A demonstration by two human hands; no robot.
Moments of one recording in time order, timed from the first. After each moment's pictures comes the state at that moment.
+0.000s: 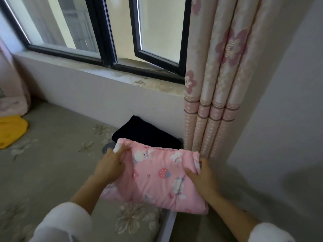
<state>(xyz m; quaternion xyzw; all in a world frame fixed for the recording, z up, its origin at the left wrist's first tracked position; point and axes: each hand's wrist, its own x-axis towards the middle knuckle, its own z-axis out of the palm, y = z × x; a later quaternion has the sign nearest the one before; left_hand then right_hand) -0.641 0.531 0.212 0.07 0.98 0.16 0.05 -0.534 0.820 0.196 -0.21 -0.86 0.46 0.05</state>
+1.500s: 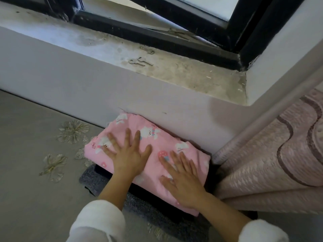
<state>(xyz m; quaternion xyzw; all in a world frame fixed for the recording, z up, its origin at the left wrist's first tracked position) -0.938 0.590 0.064 0.04 0.98 0.12 0.13 -0.822 0.752 0.071 -0.01 -0.97 0.18 -0.19</state>
